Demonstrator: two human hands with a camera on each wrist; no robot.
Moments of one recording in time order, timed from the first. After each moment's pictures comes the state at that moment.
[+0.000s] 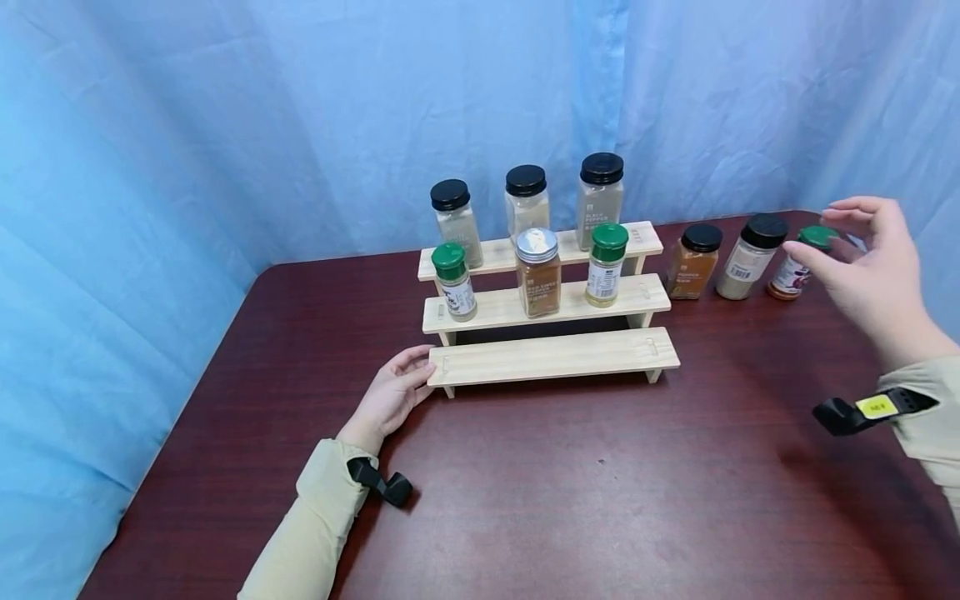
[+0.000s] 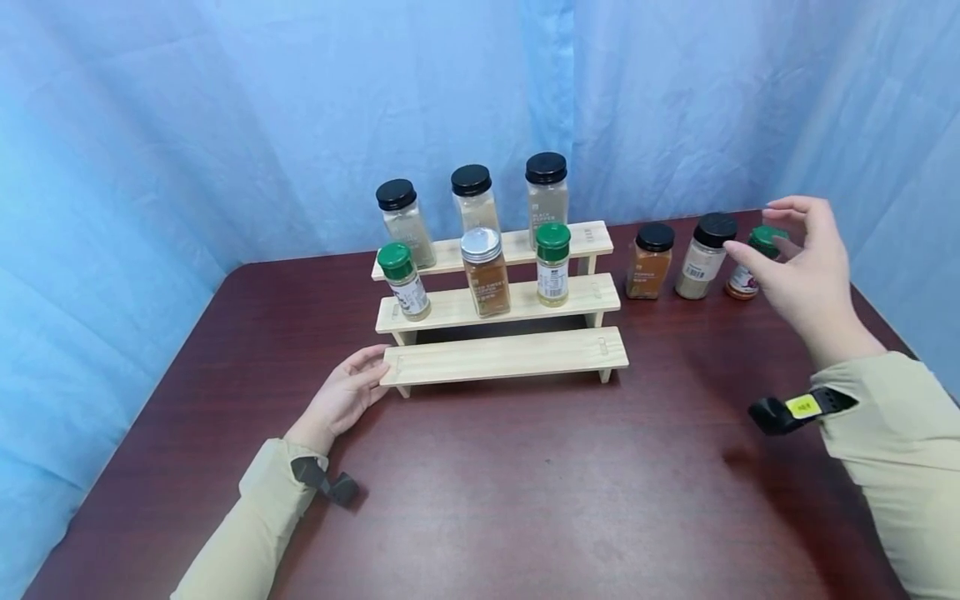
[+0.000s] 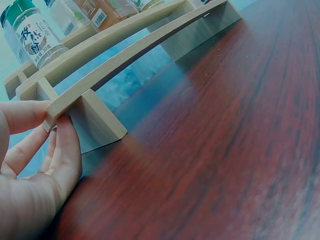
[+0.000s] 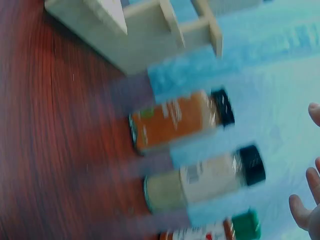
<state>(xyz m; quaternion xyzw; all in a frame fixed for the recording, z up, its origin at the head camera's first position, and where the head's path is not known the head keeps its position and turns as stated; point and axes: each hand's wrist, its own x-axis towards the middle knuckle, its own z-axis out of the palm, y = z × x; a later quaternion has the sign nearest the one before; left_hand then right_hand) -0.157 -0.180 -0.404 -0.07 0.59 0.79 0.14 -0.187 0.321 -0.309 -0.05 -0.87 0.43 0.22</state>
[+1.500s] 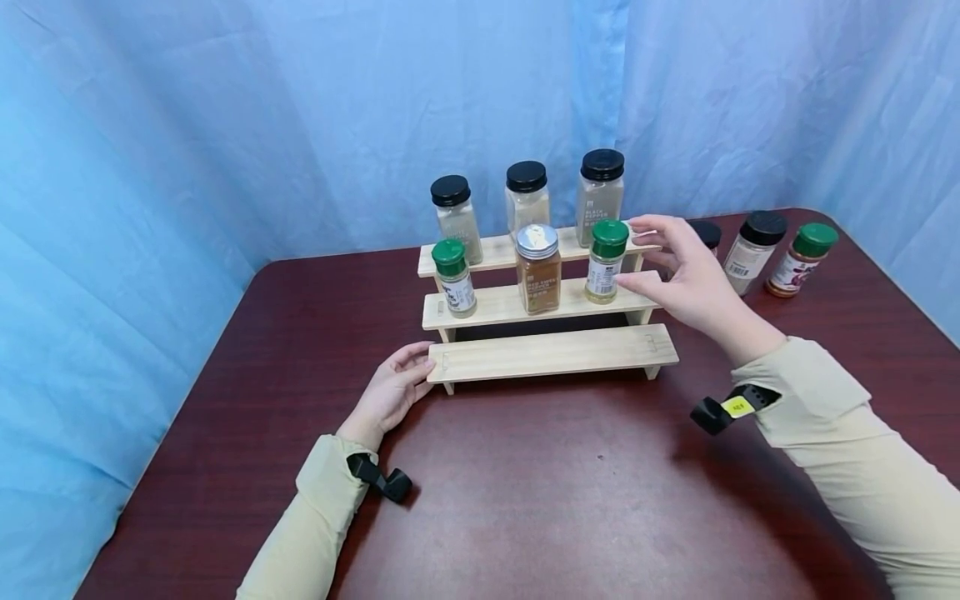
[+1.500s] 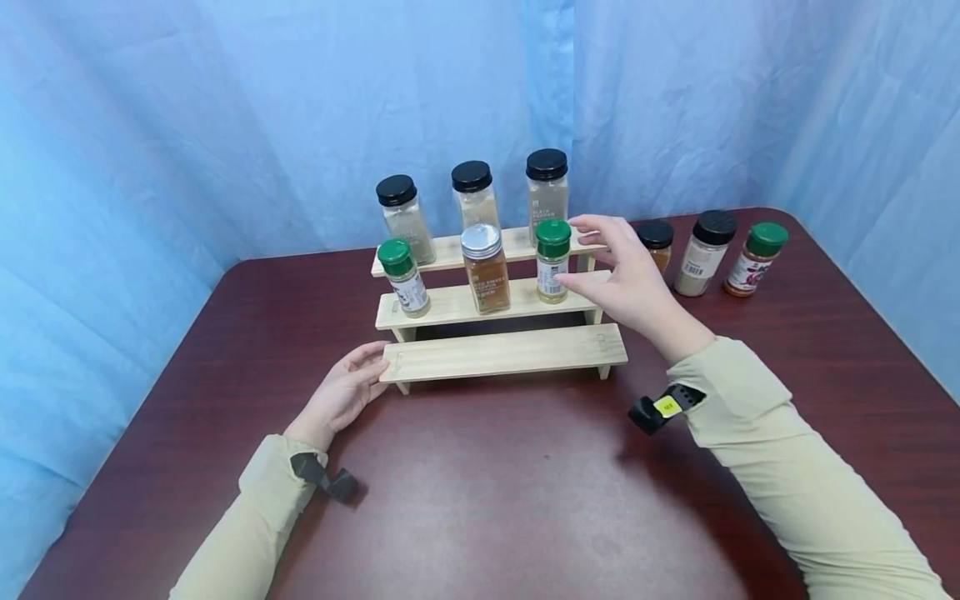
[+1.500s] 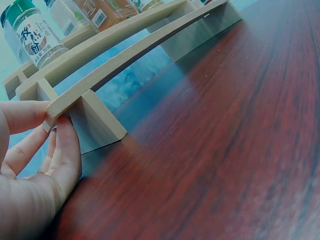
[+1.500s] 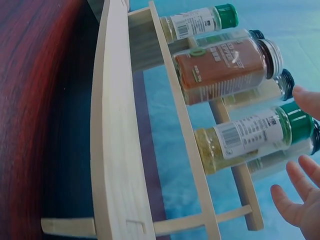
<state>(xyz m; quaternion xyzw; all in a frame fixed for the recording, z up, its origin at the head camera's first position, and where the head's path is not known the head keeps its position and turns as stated) -0.157 -0.180 -0.403 -0.06 0.57 0.81 0.14 -0.194 0.189 -0.299 0.19 -0.85 0.47 0.12</state>
